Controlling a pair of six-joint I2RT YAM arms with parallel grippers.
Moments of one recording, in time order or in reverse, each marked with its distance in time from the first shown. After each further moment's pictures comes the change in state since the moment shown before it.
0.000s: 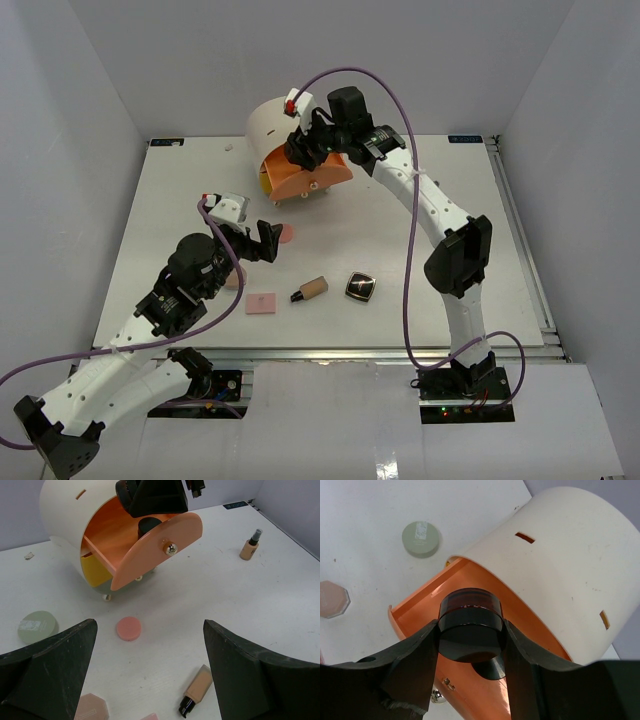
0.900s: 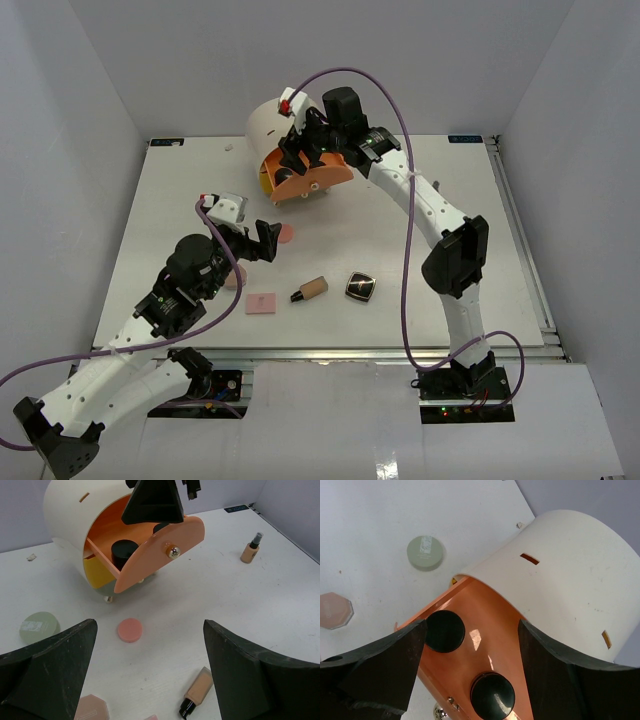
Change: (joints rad) left arm 0.004 -0.008 -0.004 0.007 -0.008 0.000; right arm 0.025 0.012 0.010 0.049 0.001 0.010
